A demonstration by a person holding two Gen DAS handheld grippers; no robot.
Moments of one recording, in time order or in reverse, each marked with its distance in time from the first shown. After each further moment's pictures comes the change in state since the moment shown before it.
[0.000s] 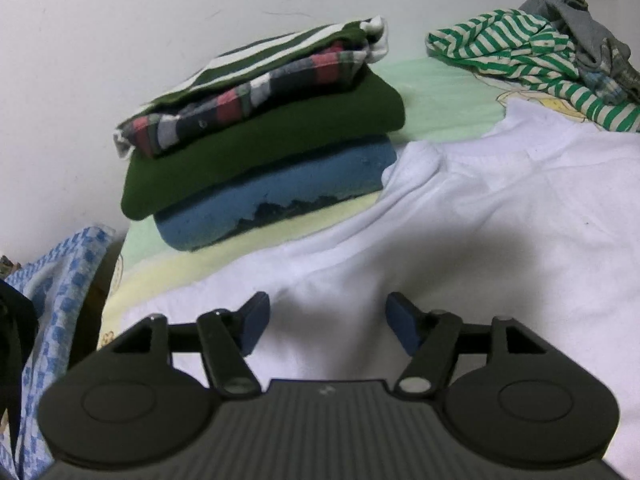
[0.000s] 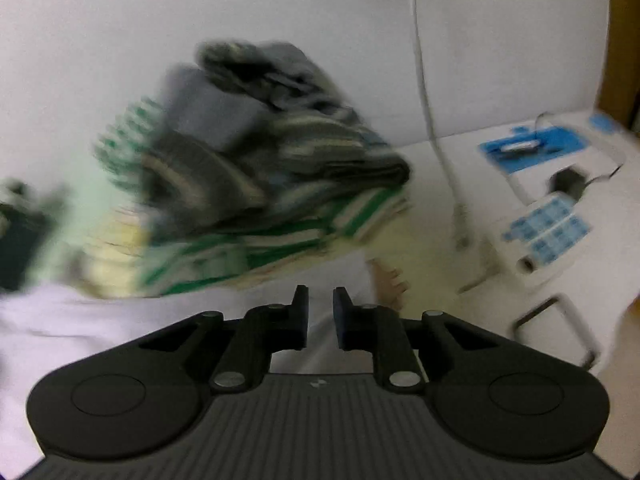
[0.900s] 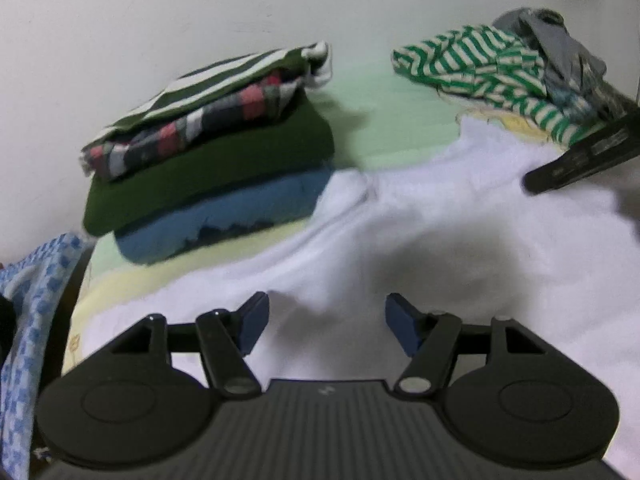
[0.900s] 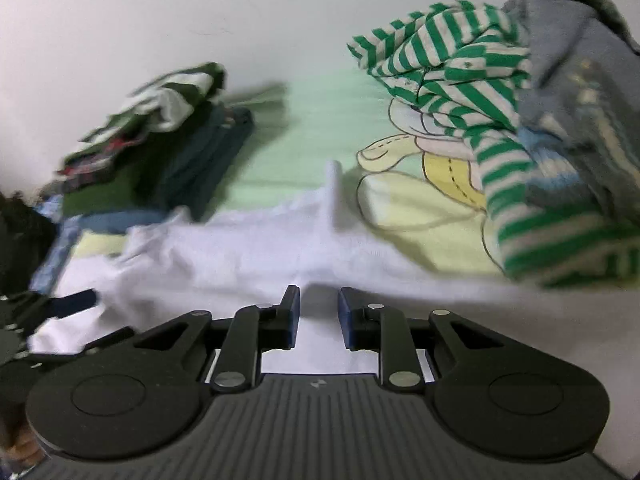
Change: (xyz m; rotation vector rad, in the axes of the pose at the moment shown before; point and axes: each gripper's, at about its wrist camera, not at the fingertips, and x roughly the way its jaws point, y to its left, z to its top) left arm -0.002 -0.033 0.014 -0.026 -0.005 -0.058; right arm 0.075 0.191 -0.011 -0.237 0.229 0.332
